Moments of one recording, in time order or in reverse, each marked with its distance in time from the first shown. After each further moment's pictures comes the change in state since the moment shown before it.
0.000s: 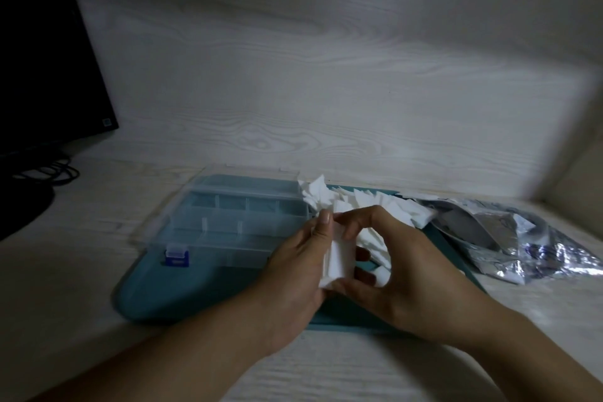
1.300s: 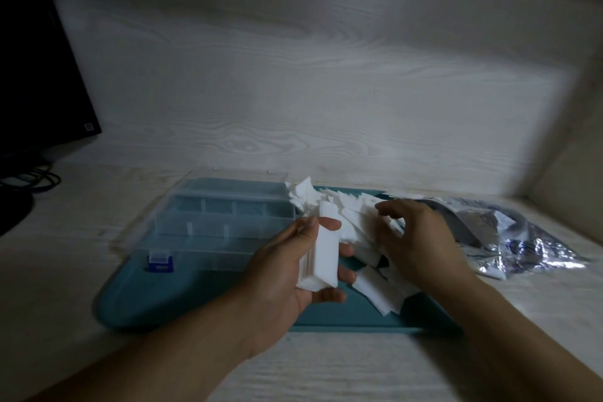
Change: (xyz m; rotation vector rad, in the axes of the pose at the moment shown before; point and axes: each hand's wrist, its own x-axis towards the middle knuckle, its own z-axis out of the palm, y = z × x) left_hand -0.006 0.008 0.003 0.059 -0.018 -0.056; right_hand 0.011 0.071 -0.009 -0.385 0.302 0.393
